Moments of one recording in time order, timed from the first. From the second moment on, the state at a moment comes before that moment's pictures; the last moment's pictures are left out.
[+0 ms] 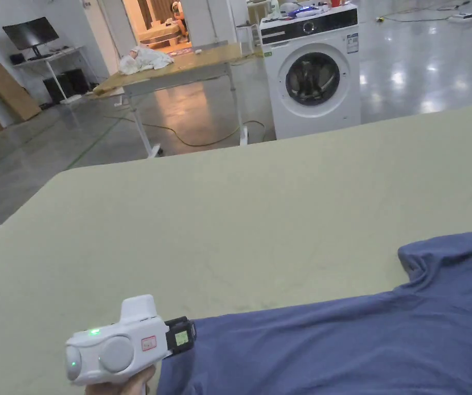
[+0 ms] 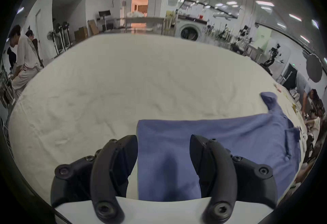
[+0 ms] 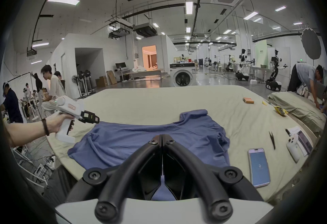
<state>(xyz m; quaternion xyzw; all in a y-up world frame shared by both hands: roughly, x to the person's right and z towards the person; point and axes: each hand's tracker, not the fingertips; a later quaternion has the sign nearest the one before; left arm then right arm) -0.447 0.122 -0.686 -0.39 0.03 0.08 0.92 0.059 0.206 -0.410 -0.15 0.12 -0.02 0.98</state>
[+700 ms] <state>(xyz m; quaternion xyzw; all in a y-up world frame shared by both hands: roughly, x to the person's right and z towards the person) -0.425 0.105 -0.726 -0.49 0.01 0.06 0.87 0.157 0.197 -0.691 -0.38 0.04 -0.09 0.92</state>
